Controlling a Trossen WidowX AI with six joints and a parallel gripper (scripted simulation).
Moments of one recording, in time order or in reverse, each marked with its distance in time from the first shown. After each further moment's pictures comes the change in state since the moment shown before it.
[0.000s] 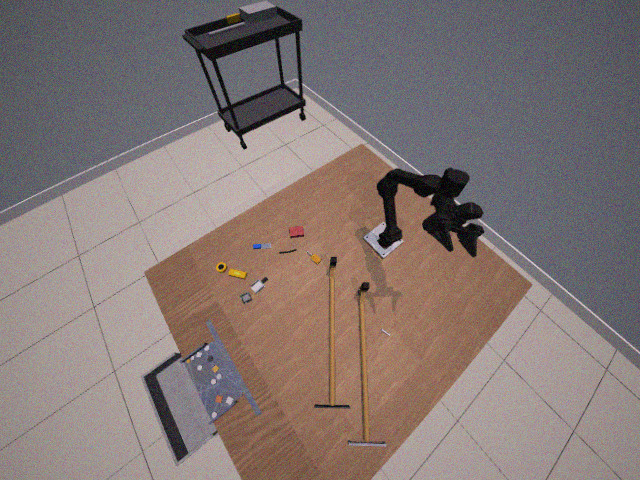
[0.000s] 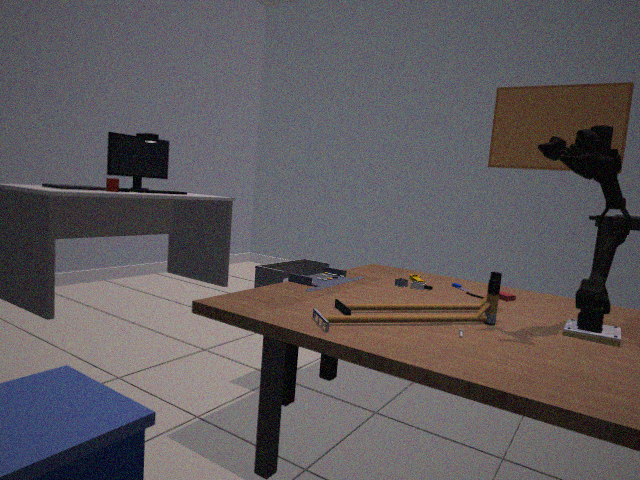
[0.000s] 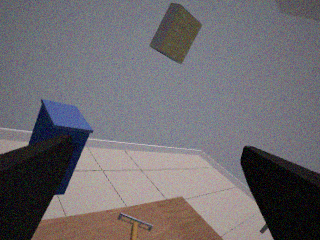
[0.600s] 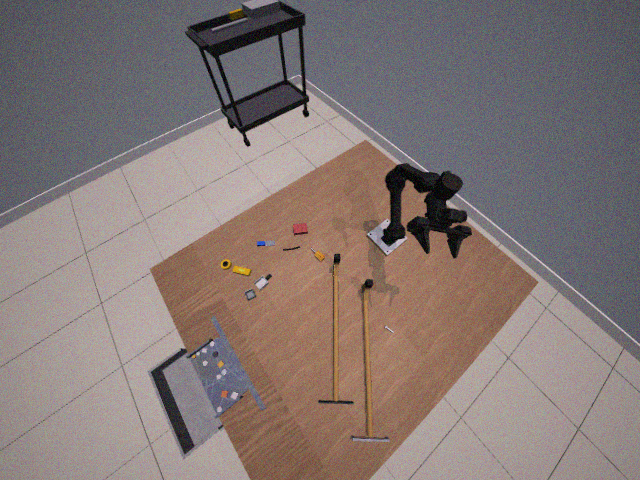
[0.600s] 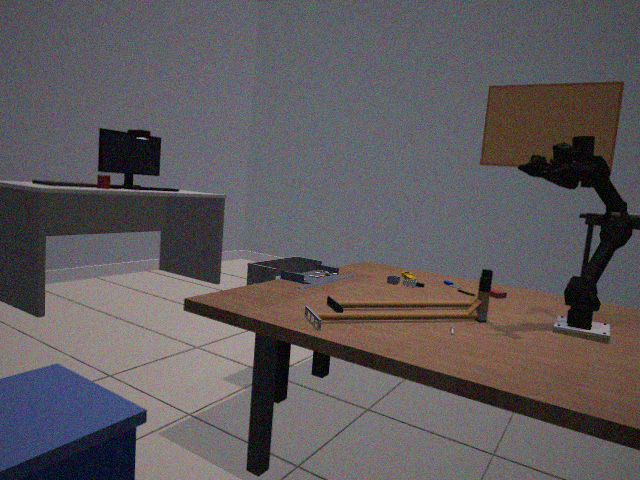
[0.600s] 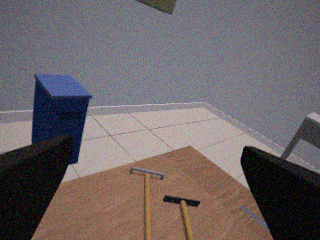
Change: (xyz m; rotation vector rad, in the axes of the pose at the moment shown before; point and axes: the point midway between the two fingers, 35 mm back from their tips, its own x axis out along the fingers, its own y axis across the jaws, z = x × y) arm -0.013 -0.016 -0.061 0.162 0.174 -0.051
